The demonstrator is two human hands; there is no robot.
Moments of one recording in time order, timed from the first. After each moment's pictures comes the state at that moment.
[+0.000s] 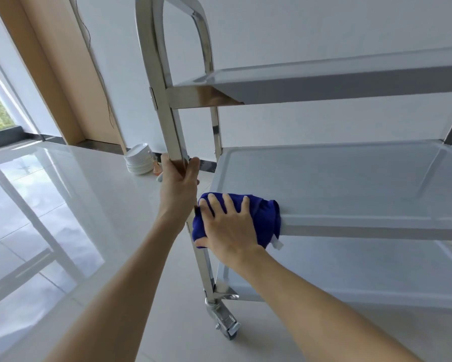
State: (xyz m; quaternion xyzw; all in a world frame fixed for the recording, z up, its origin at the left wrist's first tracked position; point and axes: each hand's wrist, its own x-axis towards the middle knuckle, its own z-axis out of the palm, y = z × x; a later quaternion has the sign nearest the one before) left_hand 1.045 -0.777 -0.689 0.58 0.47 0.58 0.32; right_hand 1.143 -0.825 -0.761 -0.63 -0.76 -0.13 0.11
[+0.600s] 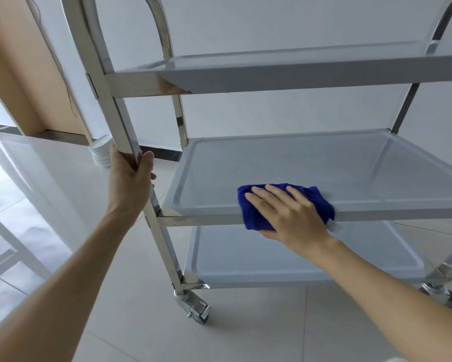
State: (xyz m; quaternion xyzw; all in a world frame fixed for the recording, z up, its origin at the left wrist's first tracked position) left_hand 1.038 -0.780 -0.694 0.64 0.42 0.60 0.24; right_hand 1.323 -0.904 -0.772 -0.57 -0.74 -0.33 0.16
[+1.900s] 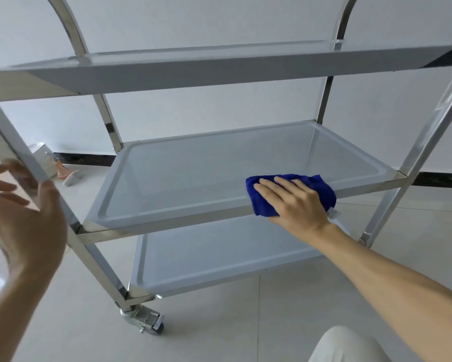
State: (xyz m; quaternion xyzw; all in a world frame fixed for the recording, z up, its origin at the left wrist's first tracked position) left_hand 1.035 -0.776 -0.730 0.57 0.60 0.52 0.20; right_hand 1.443 -0.960 -0.777 -0.64 -0.67 -0.34 0.15
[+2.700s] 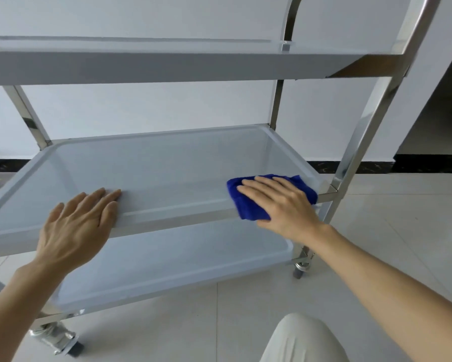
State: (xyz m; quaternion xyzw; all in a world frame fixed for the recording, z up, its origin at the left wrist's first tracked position) left_hand 1.161 -0.812 -0.759 0.87 0.47 0.14 0.01; right_hand 1.503 -1.030 -0.775 -0.68 -0.67 -0.28 0.13
